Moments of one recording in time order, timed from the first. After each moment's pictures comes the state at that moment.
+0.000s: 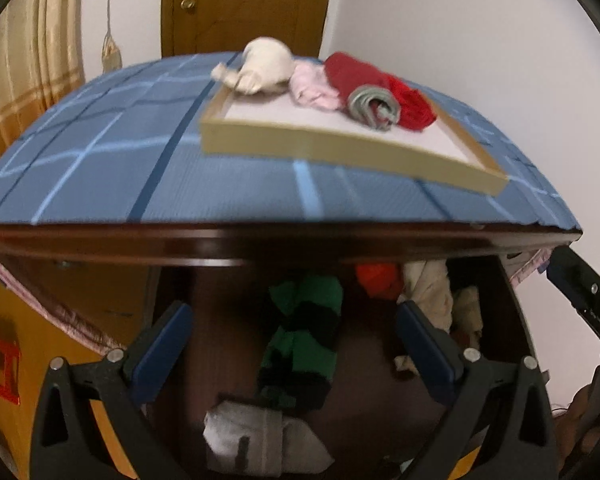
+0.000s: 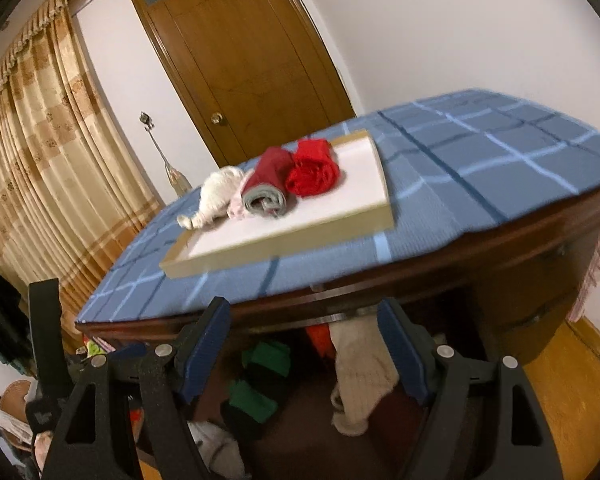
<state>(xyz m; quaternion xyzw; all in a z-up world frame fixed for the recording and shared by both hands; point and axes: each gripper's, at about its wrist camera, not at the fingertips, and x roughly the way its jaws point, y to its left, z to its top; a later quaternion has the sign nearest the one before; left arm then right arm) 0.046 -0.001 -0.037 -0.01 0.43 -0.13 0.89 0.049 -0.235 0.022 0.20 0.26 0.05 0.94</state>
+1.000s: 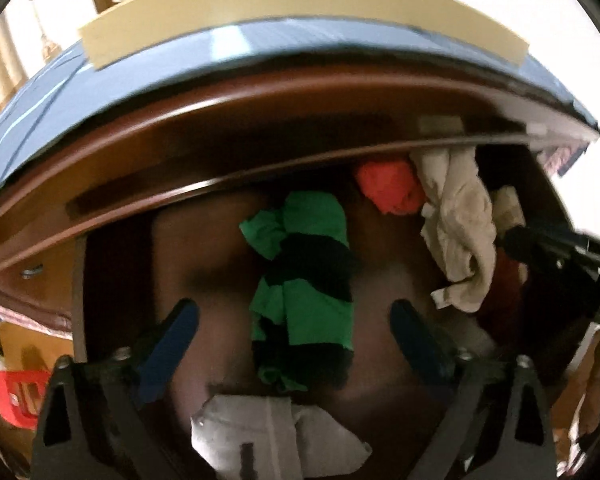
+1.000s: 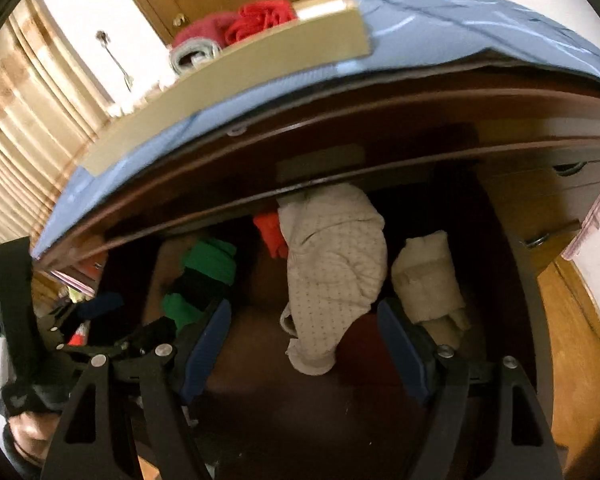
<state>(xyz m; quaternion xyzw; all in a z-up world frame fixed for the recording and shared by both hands) 0.069 -0.043 -0.108 0.12 0.52 -0.16 0.83 0.101 -0.228 -0.060 0.17 0.45 0.04 0.87</state>
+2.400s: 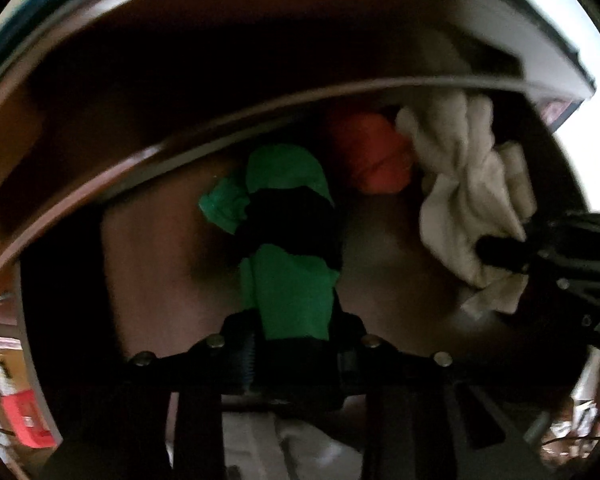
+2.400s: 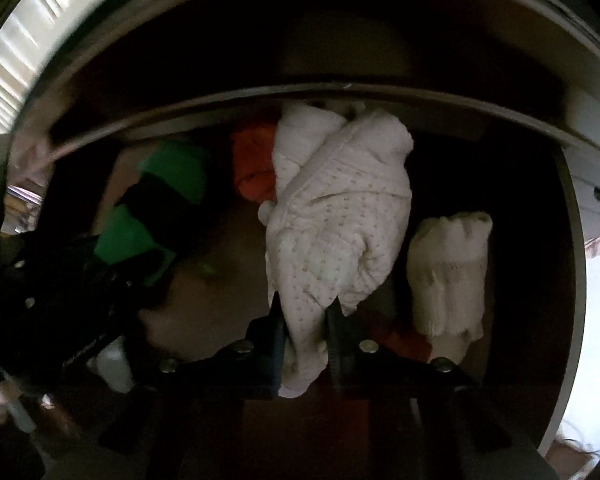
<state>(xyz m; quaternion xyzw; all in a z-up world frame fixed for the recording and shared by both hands) 0.109 -0.062 -0.127 0.13 0.57 -0.22 0.78 0.125 -0.201 -0.086 0.08 0.57 0.06 0.82</state>
